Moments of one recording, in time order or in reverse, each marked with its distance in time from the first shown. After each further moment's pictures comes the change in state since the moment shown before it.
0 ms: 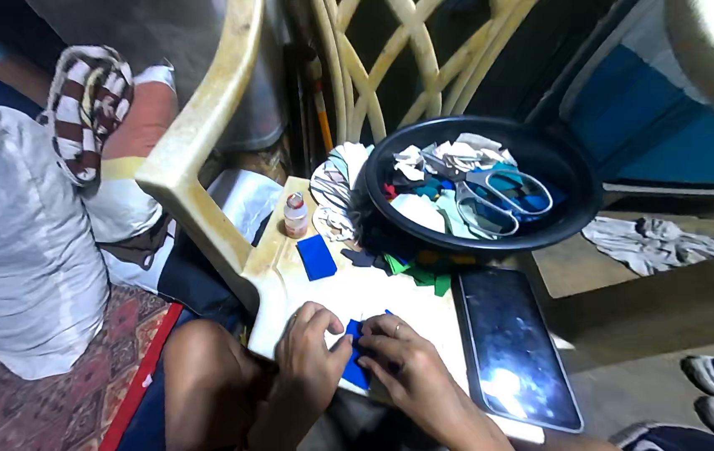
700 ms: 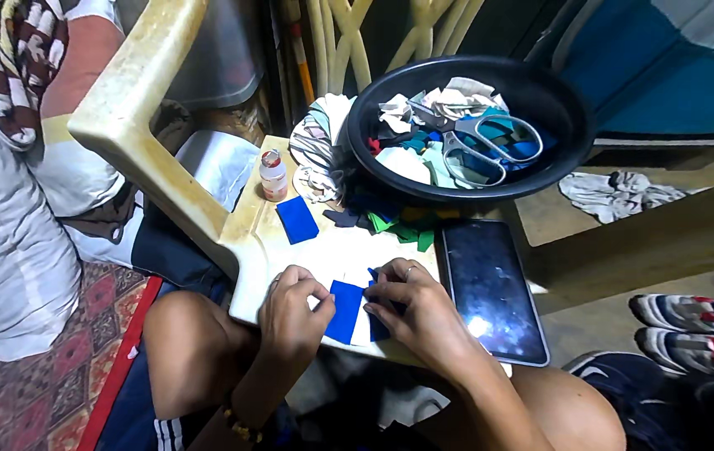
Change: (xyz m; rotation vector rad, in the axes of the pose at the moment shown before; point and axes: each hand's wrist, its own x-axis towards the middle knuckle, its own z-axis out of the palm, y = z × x) left_hand 0.000 0.006 -0.003 0.044 -0.060 -0.044; right_hand -0.001 0.004 -0.029 -0.149 -0.080 0.217
